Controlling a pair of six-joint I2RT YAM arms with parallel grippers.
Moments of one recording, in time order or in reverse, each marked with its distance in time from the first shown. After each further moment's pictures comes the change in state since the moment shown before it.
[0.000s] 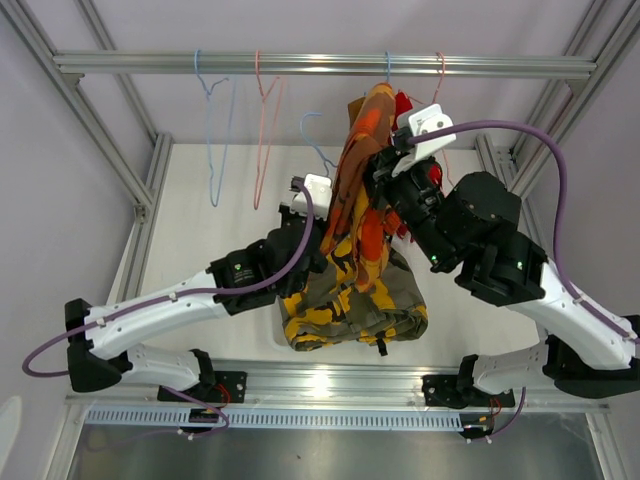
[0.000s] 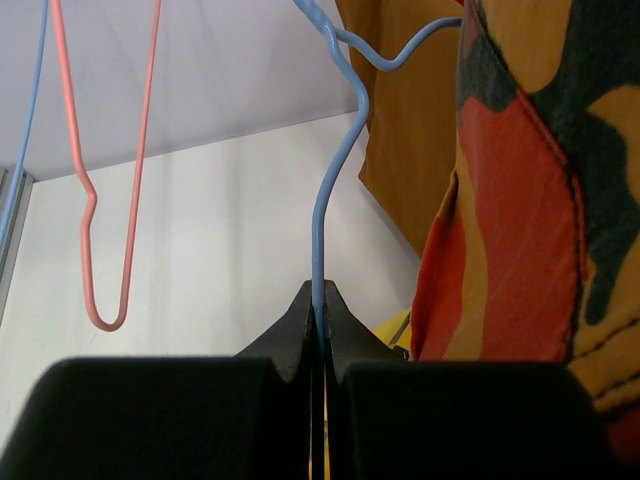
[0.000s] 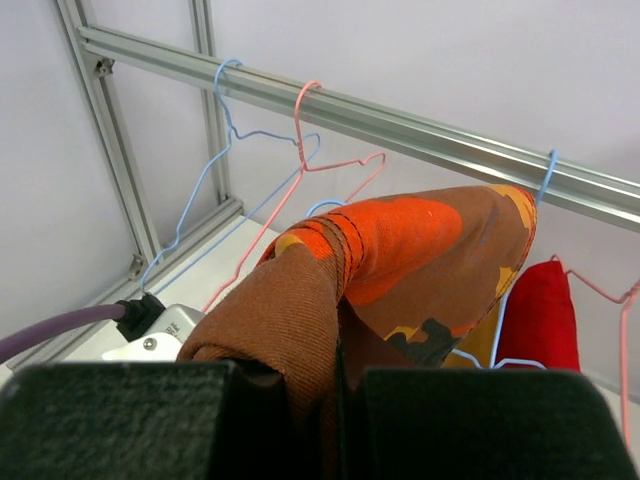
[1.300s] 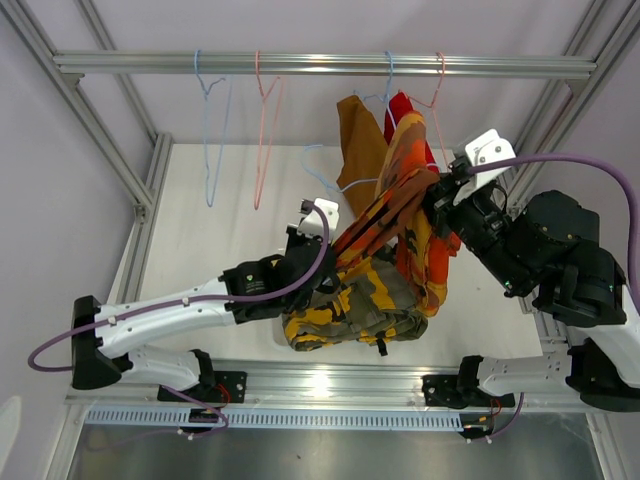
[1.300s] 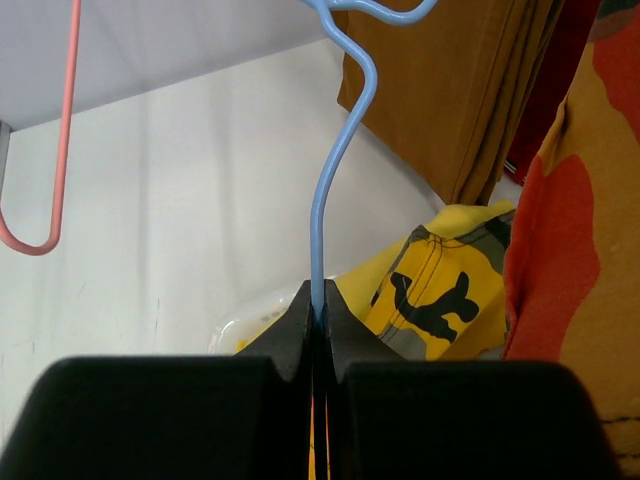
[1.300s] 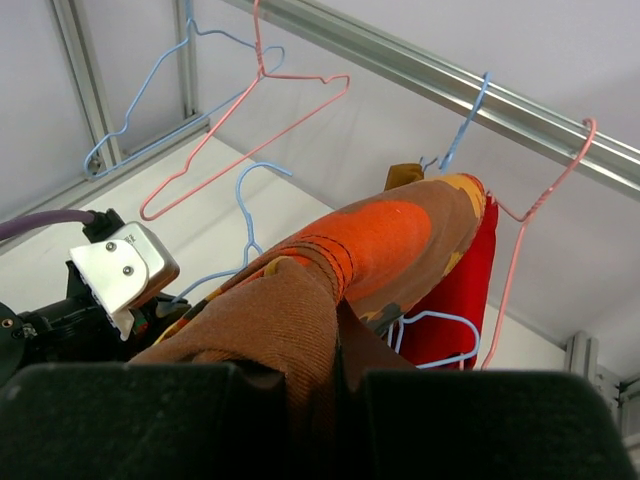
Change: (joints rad) left arm -0.039 0.016 -0.101 -0.111 -0.011 -0.135; right arm 0.007 -0.188 0.029 -0.391 0.010 -0.024
